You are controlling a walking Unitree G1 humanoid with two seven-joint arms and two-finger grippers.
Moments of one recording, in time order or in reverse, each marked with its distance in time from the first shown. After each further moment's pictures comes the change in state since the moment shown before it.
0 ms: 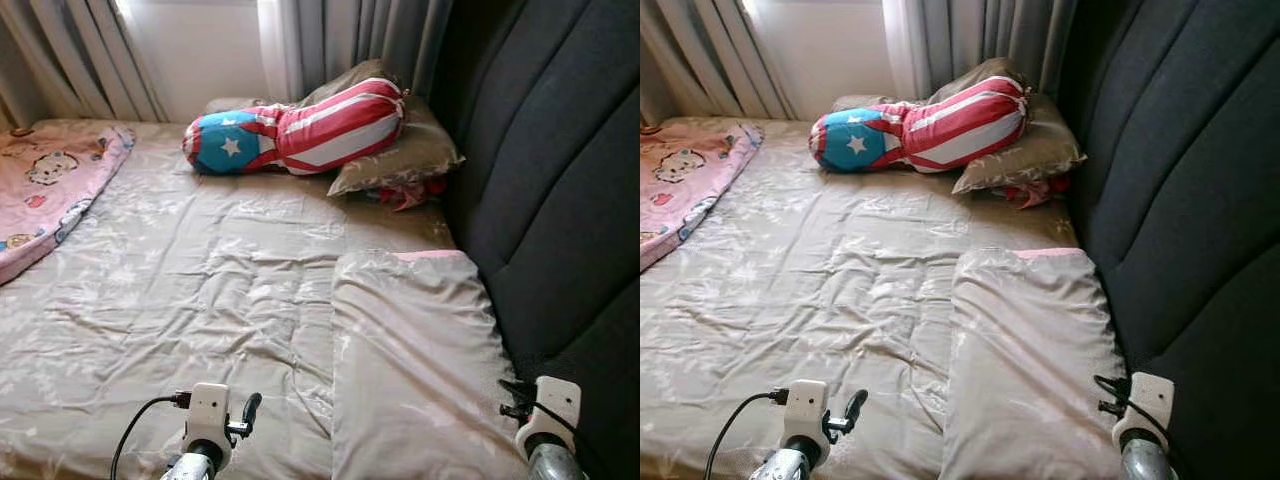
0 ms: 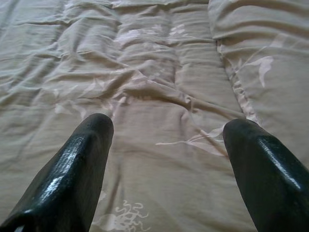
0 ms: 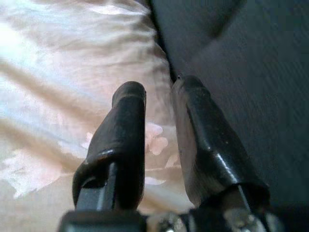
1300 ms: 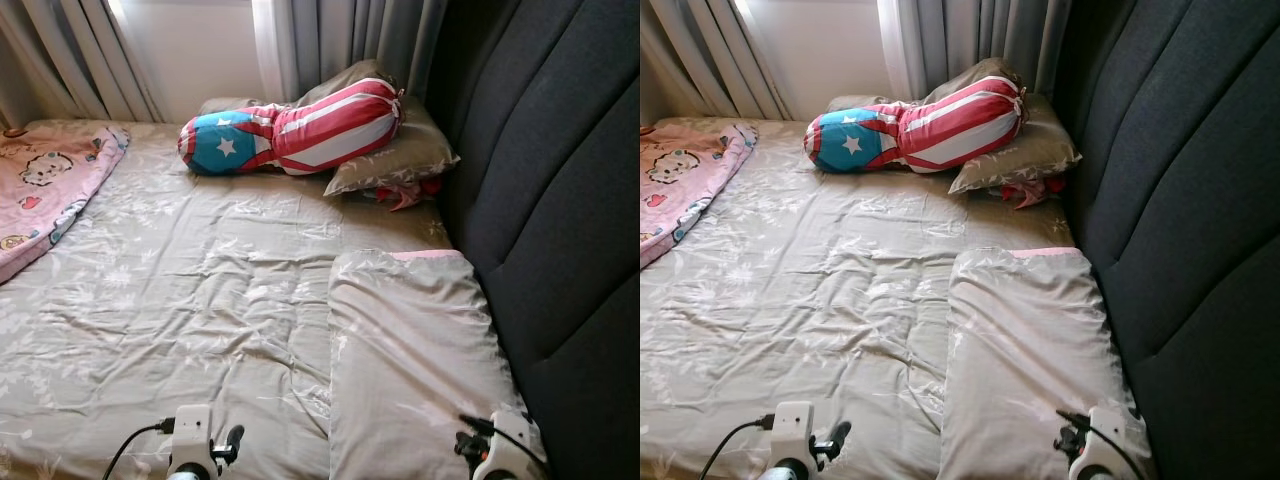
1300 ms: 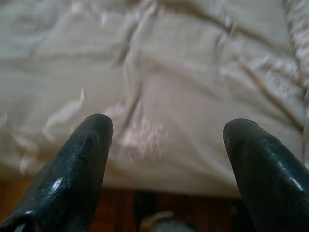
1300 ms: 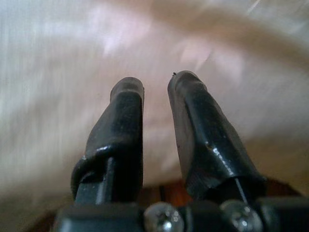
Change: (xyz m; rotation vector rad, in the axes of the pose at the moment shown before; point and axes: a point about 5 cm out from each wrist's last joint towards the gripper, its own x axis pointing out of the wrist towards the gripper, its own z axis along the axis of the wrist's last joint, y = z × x) left arm -0.014 0.021 -0.042 -0.103 0.297 0.122; right arm -0.033 0.049 -0.066 0.220 0.353 0.247
